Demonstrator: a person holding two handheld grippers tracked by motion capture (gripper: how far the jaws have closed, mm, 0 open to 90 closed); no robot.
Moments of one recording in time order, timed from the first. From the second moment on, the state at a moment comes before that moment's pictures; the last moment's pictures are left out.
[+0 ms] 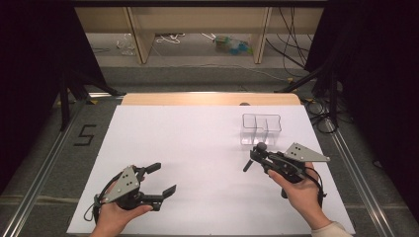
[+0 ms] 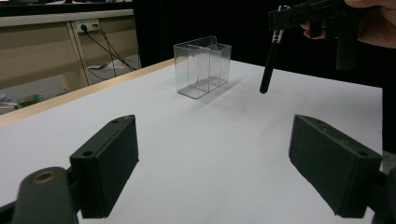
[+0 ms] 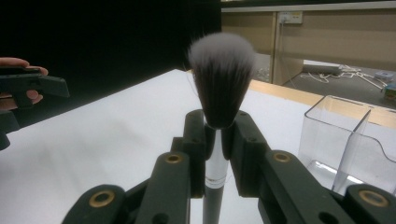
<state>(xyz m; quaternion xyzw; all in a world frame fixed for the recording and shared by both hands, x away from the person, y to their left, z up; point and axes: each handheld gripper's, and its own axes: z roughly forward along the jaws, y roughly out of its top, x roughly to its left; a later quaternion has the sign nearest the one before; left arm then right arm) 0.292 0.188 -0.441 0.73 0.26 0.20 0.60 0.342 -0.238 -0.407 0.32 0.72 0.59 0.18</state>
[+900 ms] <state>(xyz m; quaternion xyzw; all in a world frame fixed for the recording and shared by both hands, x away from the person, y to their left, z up) 0.291 0.188 -0.441 0.73 0.26 0.20 0.60 0.342 -0.240 -0.405 0.32 0.72 0.59 0.18</state>
